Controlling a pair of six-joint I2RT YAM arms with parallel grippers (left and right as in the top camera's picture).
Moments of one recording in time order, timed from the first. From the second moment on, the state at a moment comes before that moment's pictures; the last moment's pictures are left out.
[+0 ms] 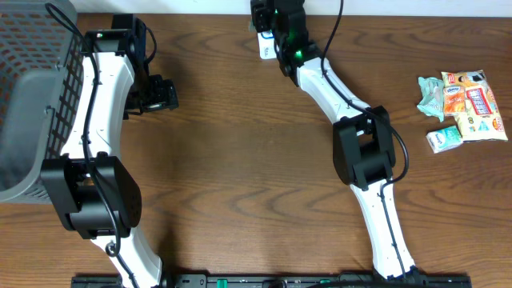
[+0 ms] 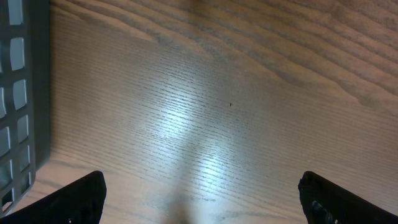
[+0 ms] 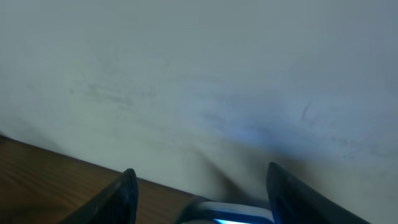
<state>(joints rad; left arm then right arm) 0.04 1.96 1.80 -1.35 -0.06 -0.23 0.40 2.57 2.20 0.19 0.08 0.04</state>
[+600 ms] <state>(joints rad) 0.04 1.96 1.80 -1.35 -0.06 -0.23 0.43 2.54 2.19 -0.15 0.08 0.04</state>
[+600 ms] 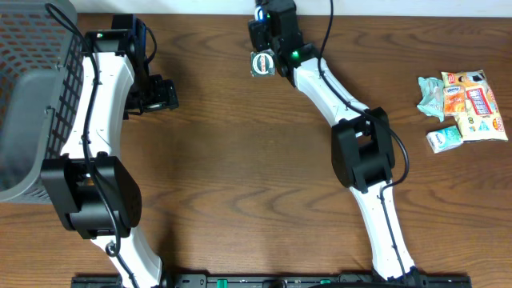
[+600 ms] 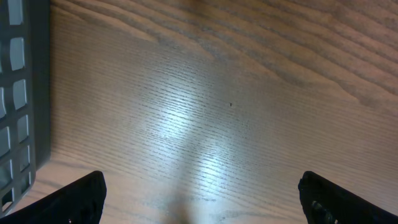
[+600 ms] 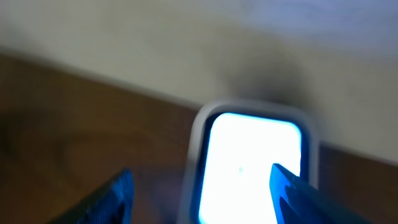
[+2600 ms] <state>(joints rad) 0.04 1.96 1.80 -1.35 -0.06 -0.23 0.50 2.31 1.82 -0.64 0.15 0.31</state>
